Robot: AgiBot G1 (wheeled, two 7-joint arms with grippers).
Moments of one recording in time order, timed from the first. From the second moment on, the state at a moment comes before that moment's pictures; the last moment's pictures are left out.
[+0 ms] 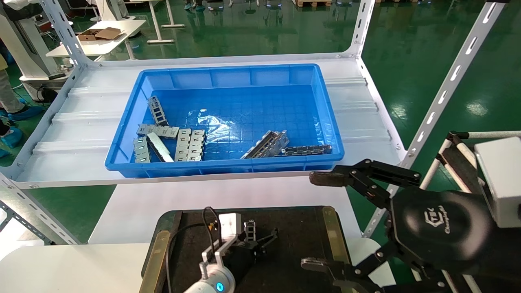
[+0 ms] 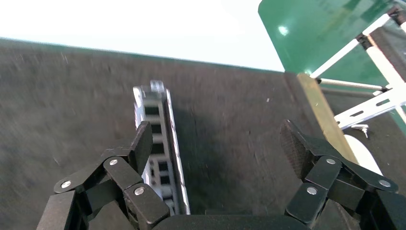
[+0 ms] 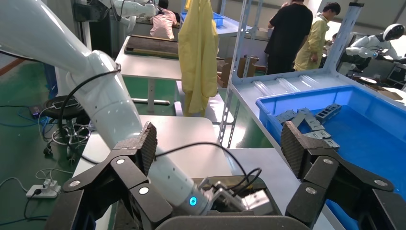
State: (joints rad) left arm -1.13 1.25 1.58 -1.06 0.60 -0.44 -0.71; right arm 1.09 -0.59 -0.32 1.28 -0.70 -1.48 0.16
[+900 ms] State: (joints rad) left arm -1.15 0.84 1.33 -1.33 0.83 0.24 -0.58; right arm 1.09 -0.59 -0.33 1.28 -0.70 -1.48 0.16
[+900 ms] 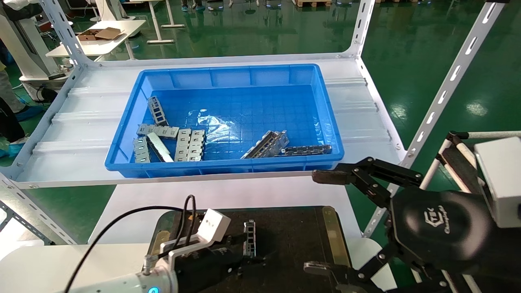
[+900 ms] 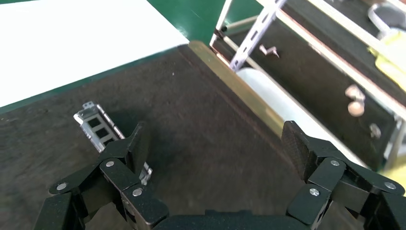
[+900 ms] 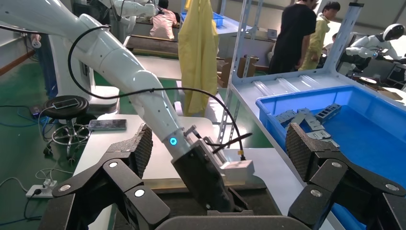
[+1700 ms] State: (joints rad) left arm -1.08 0.70 1.03 -1.10 0.62 0.92 -0.07; right arm 1.09 -0.59 -0.33 1.28 -0.70 -1.48 0.16
